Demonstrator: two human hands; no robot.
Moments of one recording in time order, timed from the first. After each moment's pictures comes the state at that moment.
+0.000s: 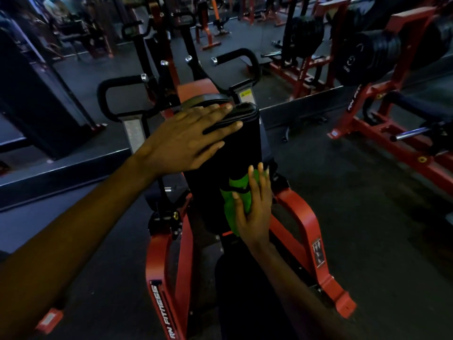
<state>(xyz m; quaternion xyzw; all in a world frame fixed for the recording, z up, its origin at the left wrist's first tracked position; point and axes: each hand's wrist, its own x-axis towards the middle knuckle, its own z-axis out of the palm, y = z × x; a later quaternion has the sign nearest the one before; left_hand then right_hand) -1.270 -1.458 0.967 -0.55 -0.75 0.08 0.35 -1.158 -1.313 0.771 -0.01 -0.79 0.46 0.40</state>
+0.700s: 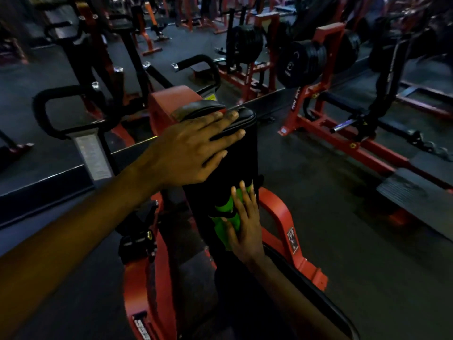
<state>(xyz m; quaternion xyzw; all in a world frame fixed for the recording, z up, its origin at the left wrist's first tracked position) -1.294 -1.463 0.964 -0.64 -0.68 0.00 0.36 -1.150 -1.349 0.755 -0.01 -0.84 0.36 0.41</state>
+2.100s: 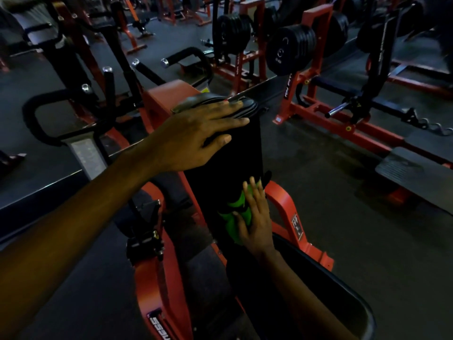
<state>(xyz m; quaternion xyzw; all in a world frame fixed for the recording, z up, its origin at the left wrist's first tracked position) -1.304 -1.460 0.985 -0.67 -0.71 -0.11 0.19 -1.146 -1.360 0.747 -0.05 -0.83 0.34 0.43</state>
